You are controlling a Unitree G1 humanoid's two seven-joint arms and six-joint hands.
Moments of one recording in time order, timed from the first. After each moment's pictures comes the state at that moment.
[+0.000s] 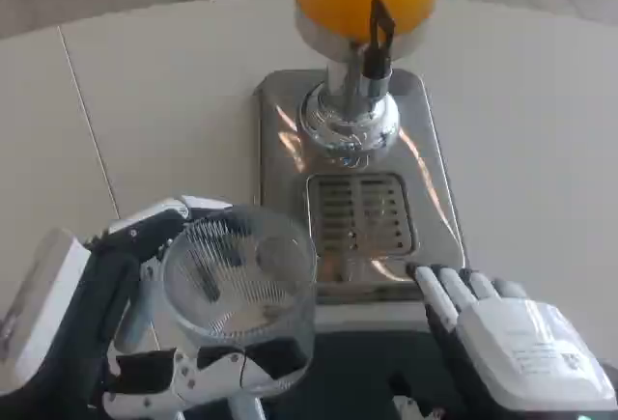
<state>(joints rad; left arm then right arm) 0.30 0.26 0.14 -0.64 0.32 -0.29 -0.09 0.26 -0.08 0.31 -0.75 -1.45 0.18 0.47</state>
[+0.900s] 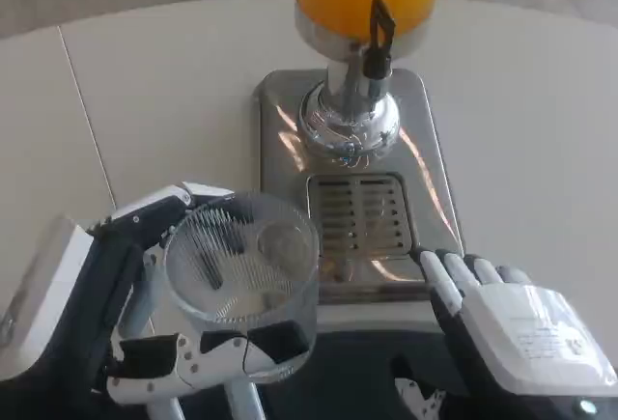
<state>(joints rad) 0.26 0.26 0.14 -0.63 0.32 -0.26 -0.10 0.22 -0.05 0.29 -0.74 -1.44 0.18 0.48</state>
